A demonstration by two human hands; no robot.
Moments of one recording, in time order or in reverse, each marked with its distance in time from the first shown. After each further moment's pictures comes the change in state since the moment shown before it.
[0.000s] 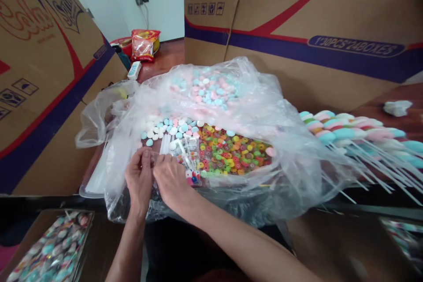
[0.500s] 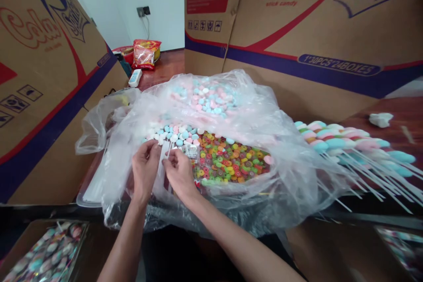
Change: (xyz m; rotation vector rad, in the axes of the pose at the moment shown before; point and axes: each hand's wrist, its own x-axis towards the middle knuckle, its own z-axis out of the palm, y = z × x) left_hand 0.038 0.001 0.020 0.003 -0.135 0.093; right_hand 0.021 0.028 0.018 1.071 0.286 0.320
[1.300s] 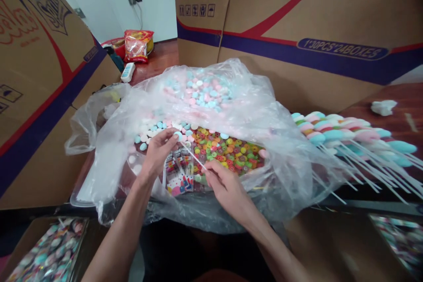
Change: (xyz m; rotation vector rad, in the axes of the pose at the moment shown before) left_hand 0.017 0.023 0.051 -0.425 -0.423 -0.264; right_hand -0.042 0.014 -0.134 -0.266 -0.129 -0.114
